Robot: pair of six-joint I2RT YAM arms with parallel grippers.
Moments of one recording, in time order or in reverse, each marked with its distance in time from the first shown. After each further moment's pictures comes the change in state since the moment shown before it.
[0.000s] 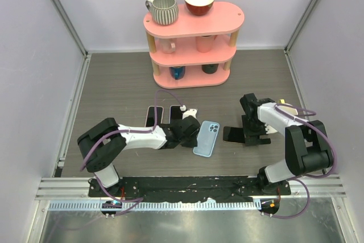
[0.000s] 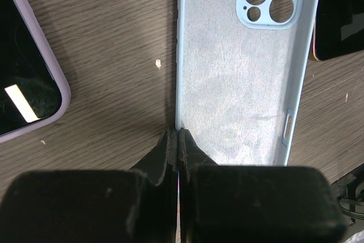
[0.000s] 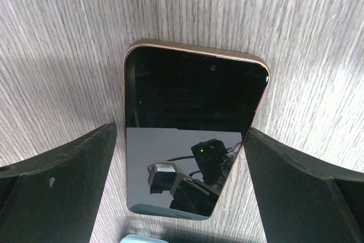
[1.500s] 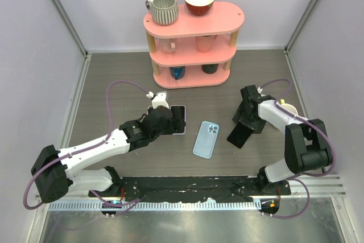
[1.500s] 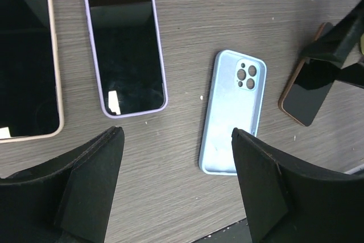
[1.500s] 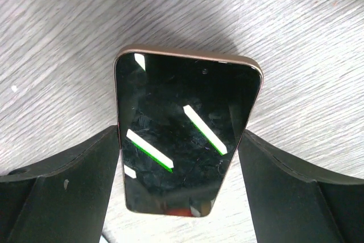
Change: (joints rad) left arm 0.100 -0.507 -0.059 -0.234 -0.209 -0.008; right arm -0.012 0.038 0.048 0.250 -0.026 -1.051
